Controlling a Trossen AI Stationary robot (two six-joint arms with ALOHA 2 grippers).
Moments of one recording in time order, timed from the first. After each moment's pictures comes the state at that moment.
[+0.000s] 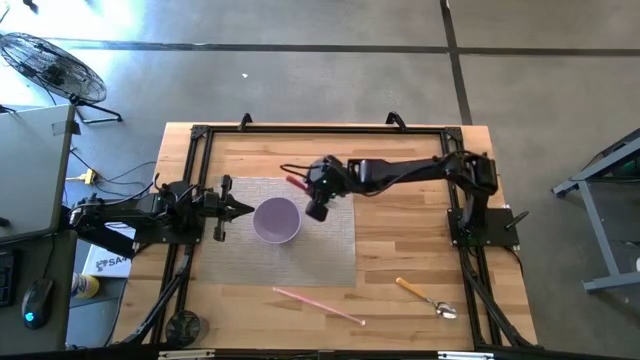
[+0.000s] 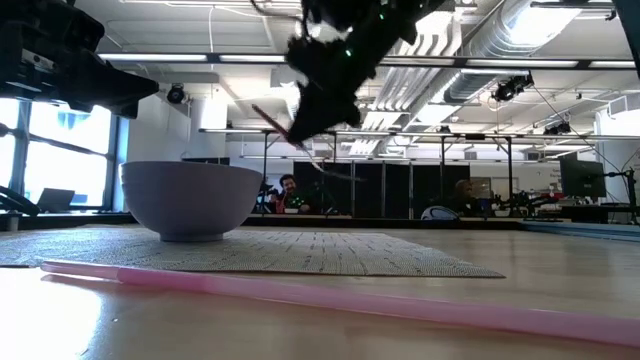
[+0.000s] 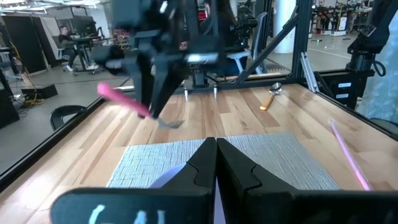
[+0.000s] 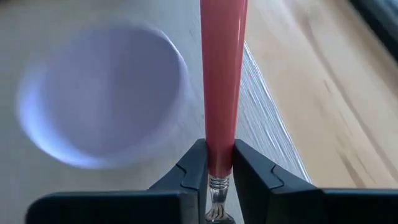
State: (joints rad) left arm 0.04 0.03 0.03 0.00 0.07 0.10; right arm -0.10 1.89 1.48 -0.38 0.10 0.18
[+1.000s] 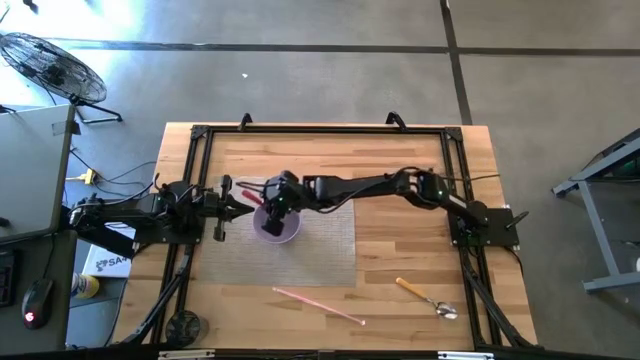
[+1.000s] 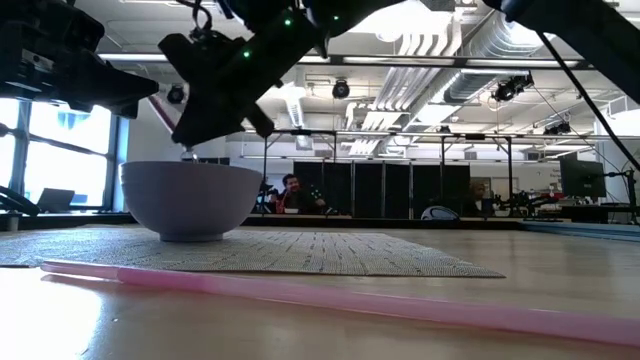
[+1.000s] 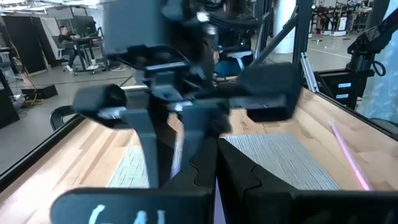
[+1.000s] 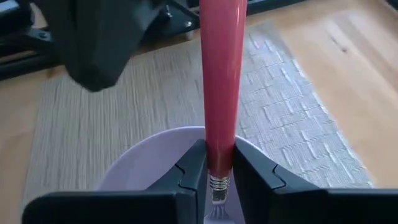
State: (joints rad) left arm 0.04 0.03 0.03 0.00 0.07 0.10; right arm -0.02 2.35 2.05 -0.37 0.10 0.25
